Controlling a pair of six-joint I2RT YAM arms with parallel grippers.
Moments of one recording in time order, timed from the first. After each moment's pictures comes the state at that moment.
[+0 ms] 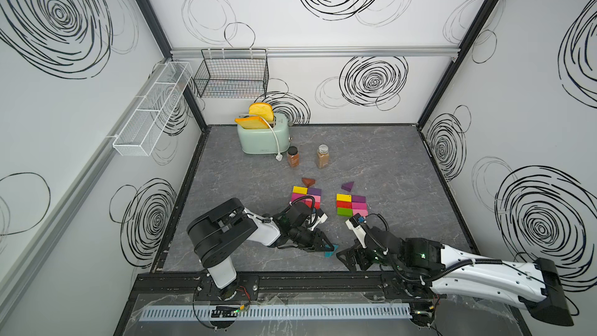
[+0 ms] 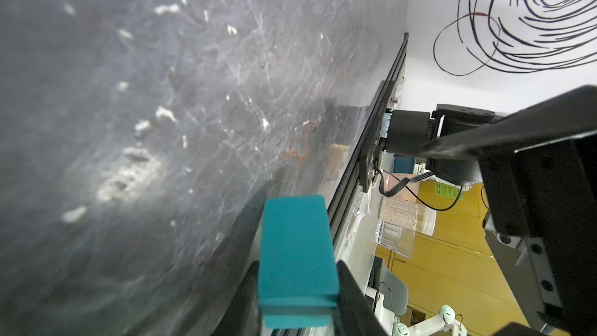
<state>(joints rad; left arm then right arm) -0.86 1.73 0.51 0.45 0.80 -0.91 1.28 0.77 0.44 -0.54 0.13 0.67</state>
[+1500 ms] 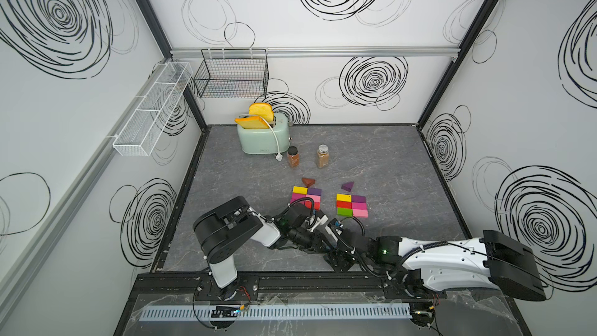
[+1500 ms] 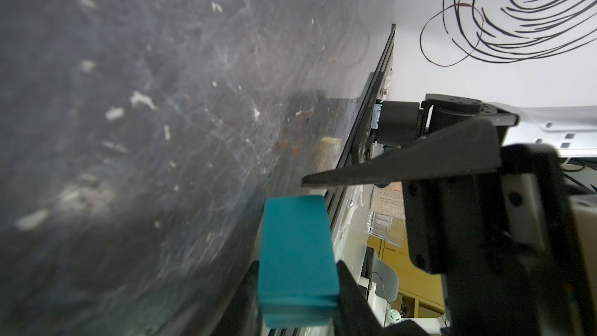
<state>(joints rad) -0.85 1.76 0.48 0.55 0.85 -0.93 1.29 1.17 0.44 -0.22 0.11 0.64</state>
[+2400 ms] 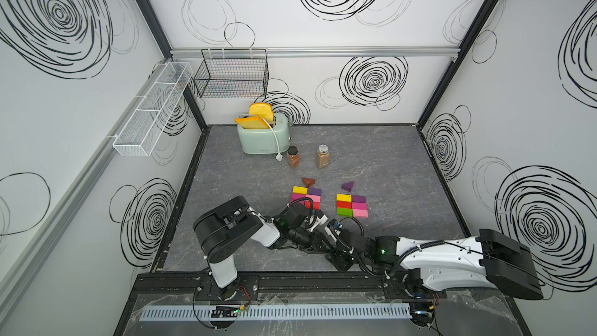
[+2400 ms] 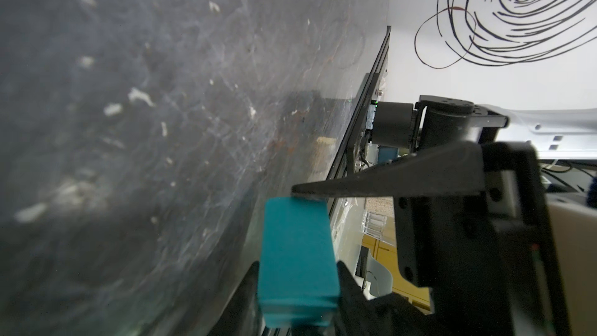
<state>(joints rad) -0.85 1.75 0.47 0.56 0.86 -0.96 1.29 1.17 0.44 -0.23 0.12 0.64</state>
